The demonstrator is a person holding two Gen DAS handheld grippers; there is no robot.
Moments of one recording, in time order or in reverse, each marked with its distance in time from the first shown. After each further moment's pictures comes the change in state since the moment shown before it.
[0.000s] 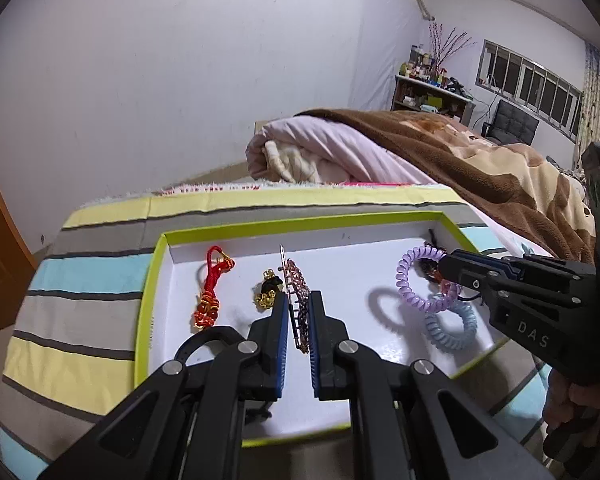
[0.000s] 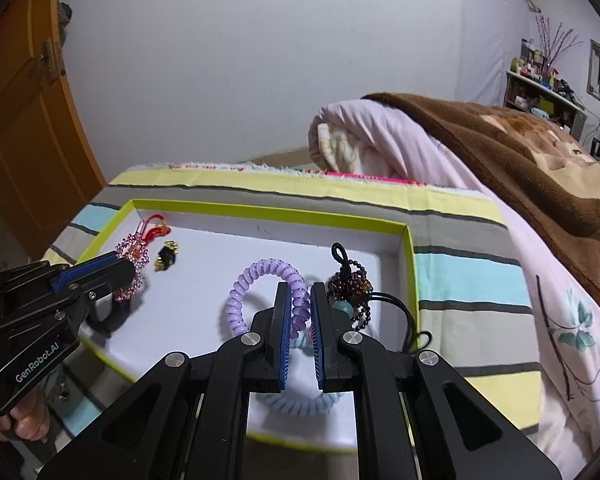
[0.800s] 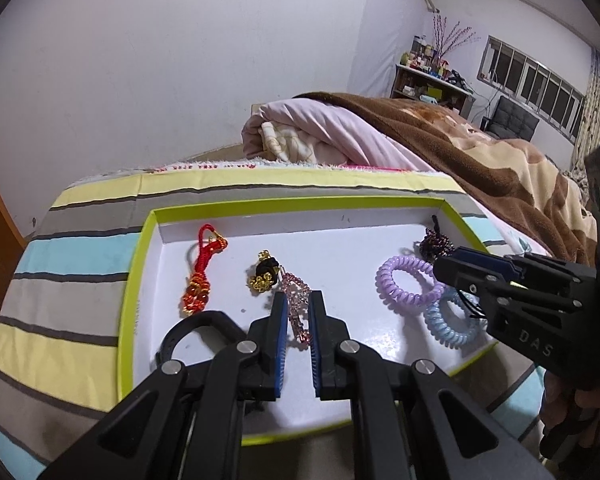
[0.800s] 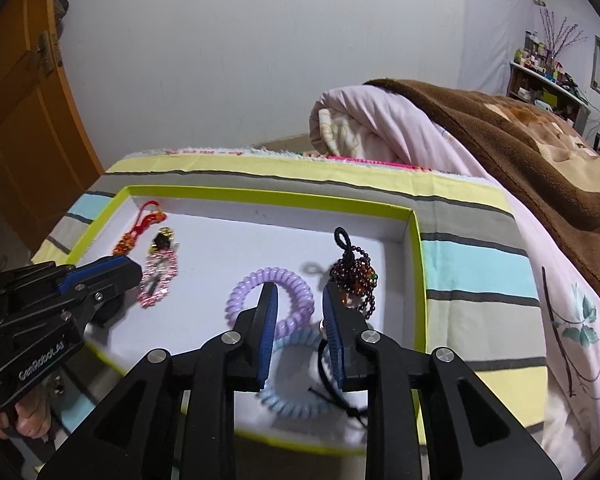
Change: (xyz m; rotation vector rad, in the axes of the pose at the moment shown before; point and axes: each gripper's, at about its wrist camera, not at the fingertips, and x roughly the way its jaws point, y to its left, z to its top) left arm 0.001 0.005 -0.005 -0.029 0.049 -0.031; right arm -0.007 0.003 -0.004 -0.007 0.025 0.011
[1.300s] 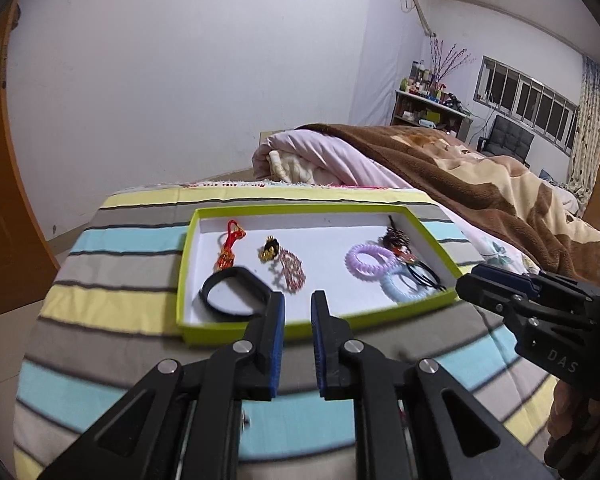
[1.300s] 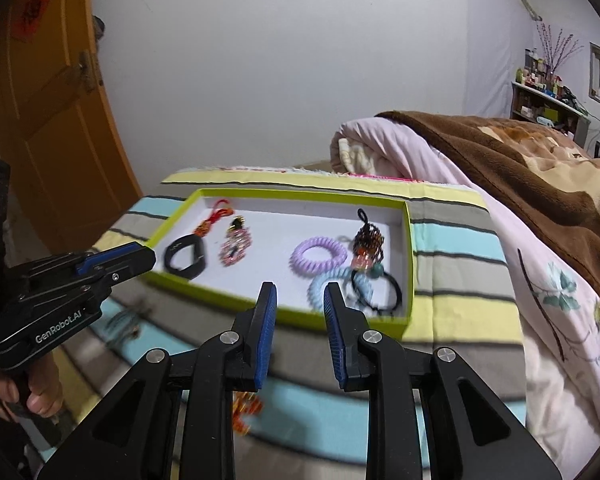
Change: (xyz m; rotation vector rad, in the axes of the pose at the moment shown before) left arm -0.090 -0.013 -0.033 -0.003 -0.101 0.031; right arm -0.102 0.024 -0.050 -0.006 -0.114 0.062
